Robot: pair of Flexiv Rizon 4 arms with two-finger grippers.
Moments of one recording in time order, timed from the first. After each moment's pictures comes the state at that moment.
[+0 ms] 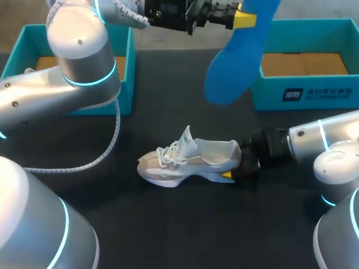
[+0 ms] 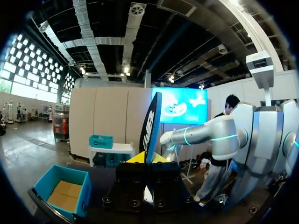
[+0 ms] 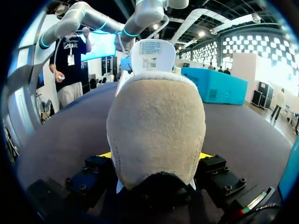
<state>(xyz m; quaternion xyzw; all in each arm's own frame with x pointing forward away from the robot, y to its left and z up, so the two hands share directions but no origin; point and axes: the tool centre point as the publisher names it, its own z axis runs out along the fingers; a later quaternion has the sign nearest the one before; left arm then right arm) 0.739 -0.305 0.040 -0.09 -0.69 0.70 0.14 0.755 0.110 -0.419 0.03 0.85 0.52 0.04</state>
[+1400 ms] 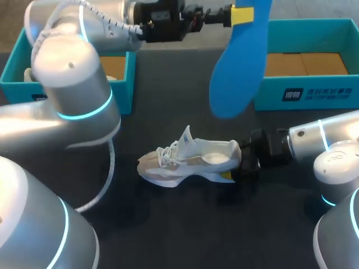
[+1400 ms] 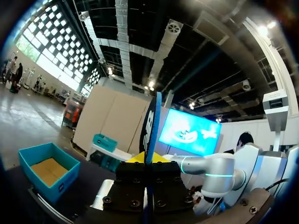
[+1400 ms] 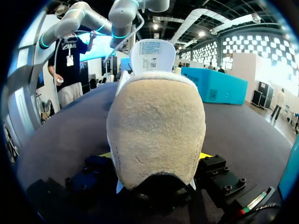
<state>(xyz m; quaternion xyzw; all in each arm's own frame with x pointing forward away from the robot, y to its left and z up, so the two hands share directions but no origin) 0.710 -0.293 0.061 0.09 -0.65 0.73 0.20 0.755 0.110 -0.419 0.03 0.85 0.52 0.04</state>
